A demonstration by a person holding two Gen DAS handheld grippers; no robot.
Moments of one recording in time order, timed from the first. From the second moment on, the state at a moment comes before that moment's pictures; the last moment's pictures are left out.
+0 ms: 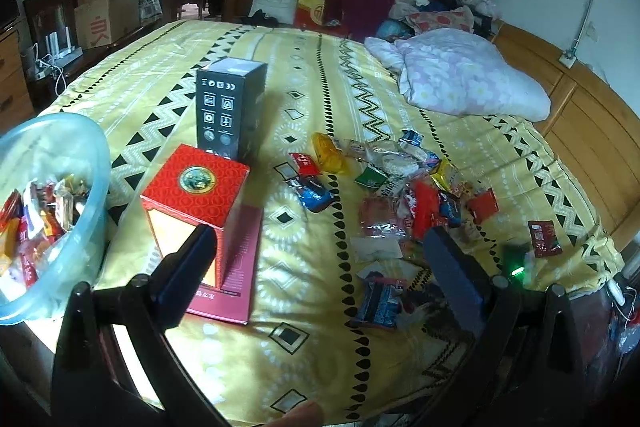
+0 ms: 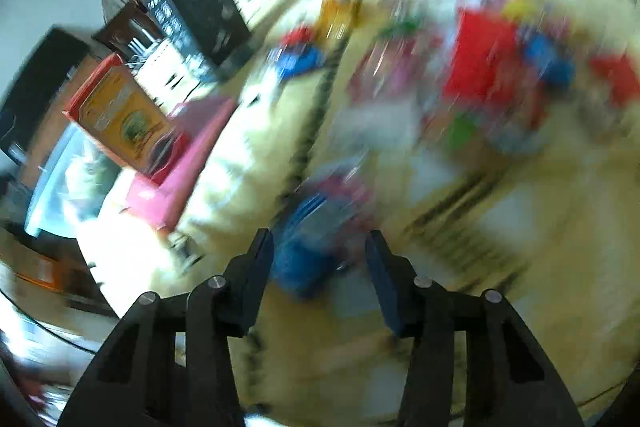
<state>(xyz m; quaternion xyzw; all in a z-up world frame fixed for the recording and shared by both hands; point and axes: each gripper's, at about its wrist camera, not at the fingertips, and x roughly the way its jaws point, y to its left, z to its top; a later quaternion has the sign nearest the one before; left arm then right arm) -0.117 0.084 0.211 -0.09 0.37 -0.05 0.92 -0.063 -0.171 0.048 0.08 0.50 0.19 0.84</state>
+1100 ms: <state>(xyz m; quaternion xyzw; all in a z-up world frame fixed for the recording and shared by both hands) -0.095 0.051 0.153 -0.09 0.45 -0.06 0.89 -0.047 -0.147 0.003 -0.03 0.51 0.23 0.83</state>
